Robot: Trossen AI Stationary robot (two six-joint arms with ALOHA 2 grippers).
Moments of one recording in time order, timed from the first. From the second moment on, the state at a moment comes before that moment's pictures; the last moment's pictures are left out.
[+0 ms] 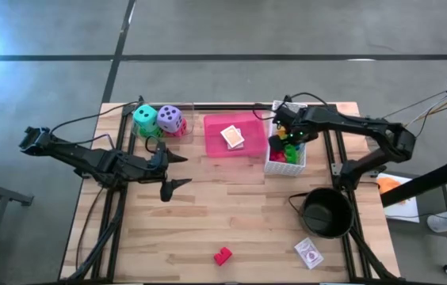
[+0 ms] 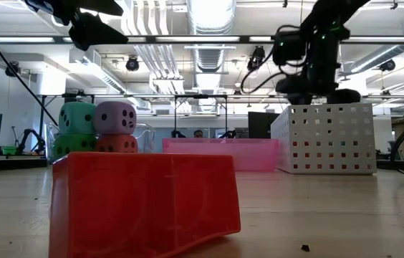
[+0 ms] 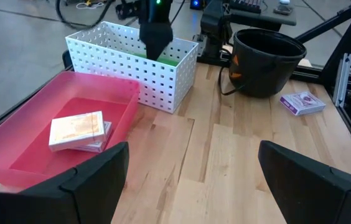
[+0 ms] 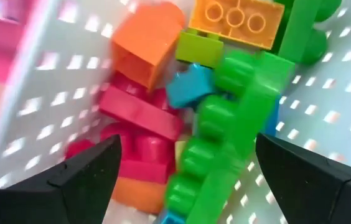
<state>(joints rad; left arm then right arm) -0.29 0.88 0.64 -0.17 -0.44 -0.27 -0.50 1.44 1.01 -0.96 0.04 0.75</state>
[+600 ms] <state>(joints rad) -0.29 0.88 0.64 -0.19 -0.44 -0.27 -0.26 1.14 1.01 -1.02 0.04 0.77</state>
